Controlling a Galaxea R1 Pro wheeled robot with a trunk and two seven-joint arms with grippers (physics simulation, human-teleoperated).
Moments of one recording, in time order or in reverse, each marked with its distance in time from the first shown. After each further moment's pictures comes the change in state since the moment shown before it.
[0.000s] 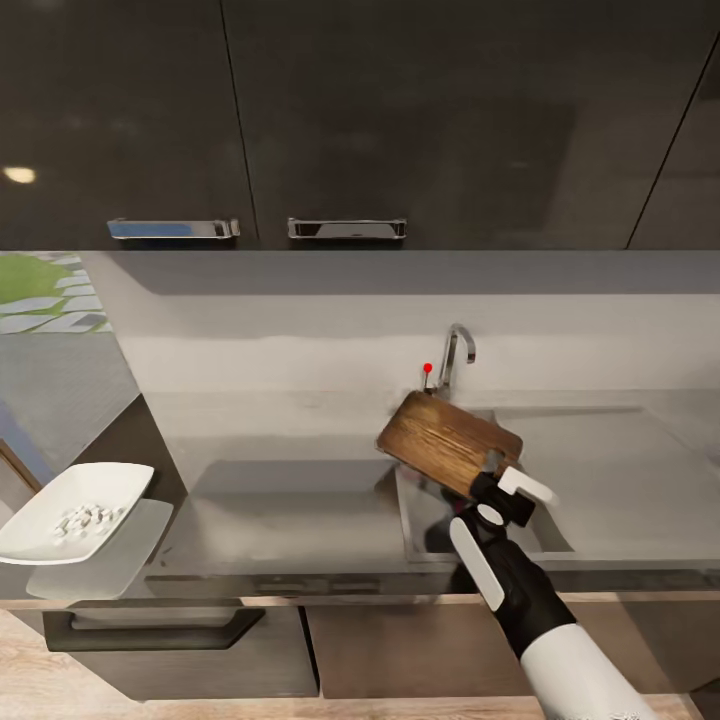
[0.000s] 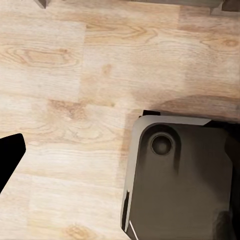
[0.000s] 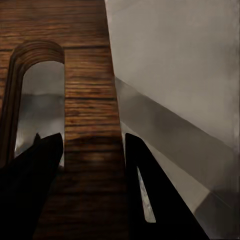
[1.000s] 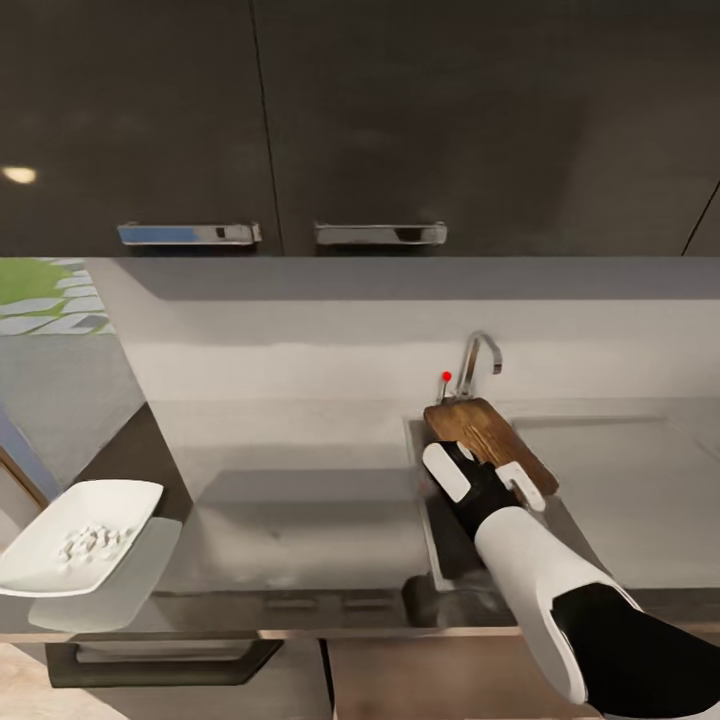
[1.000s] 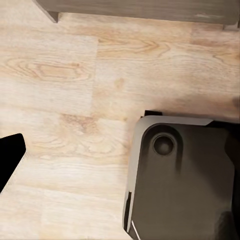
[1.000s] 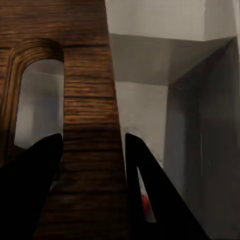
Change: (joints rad) left arm 0.000 0.005 0.001 0.000 0.000 0.000 0.000; right arm -0.390 0.101 -0.010 0.481 -0.379 -0.298 -0.524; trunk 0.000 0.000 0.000
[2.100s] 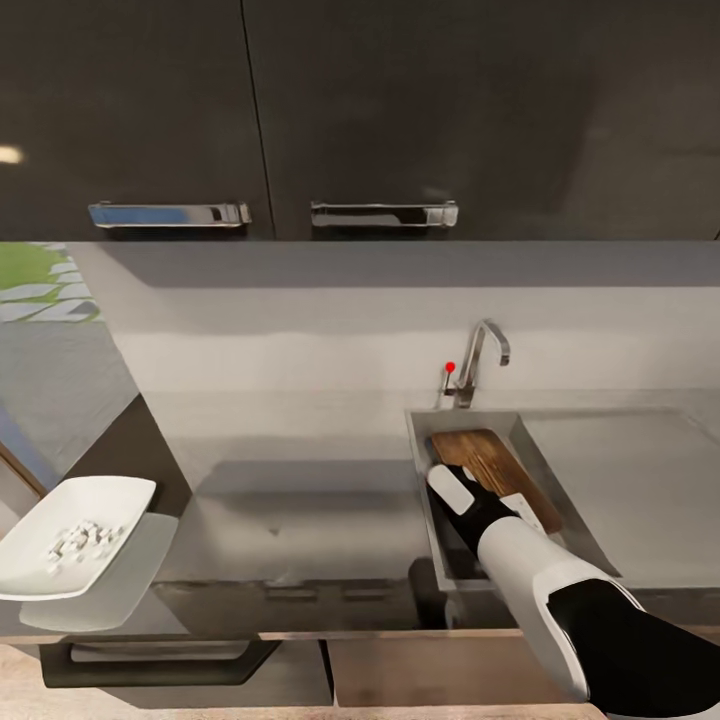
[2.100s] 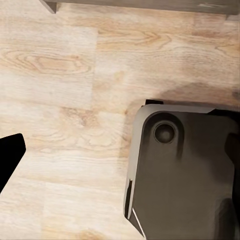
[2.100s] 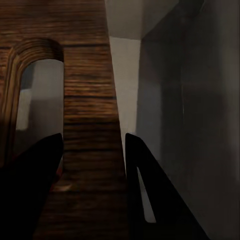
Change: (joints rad) left arm 0.000 -0.002 0.000 -0.005 0.000 0.000 0.000; right arm 0.000 -0.008 0.000 0.188 -0.123 -0.102 0.085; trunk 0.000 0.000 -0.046
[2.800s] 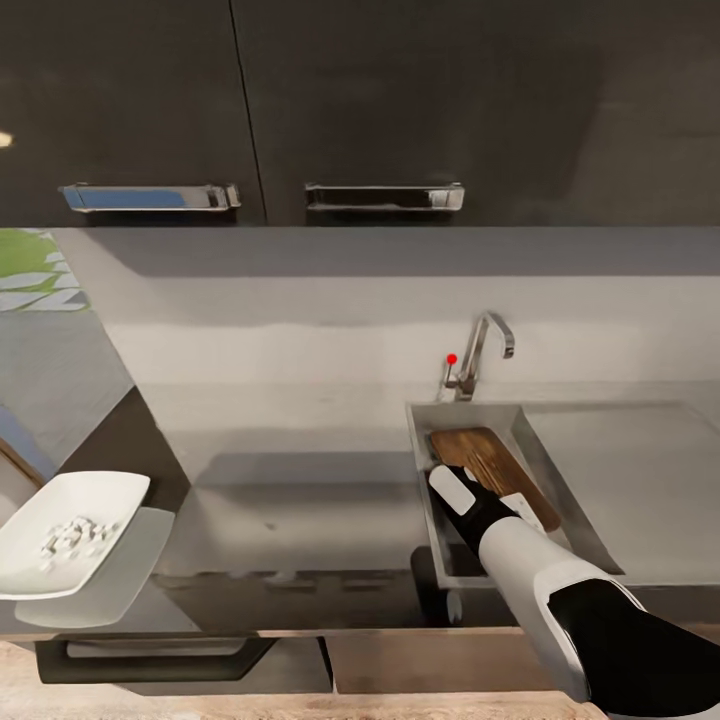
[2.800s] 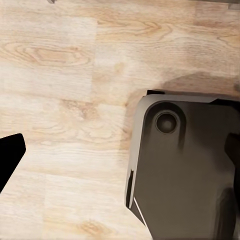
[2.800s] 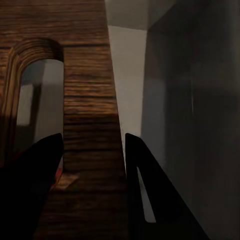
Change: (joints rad) left arm 0.000 0.000 0.000 0.000 0.000 0.000 0.000; right arm 0.000 -0.004 0.000 0.003 -0.009 -0.001 0.026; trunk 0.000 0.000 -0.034
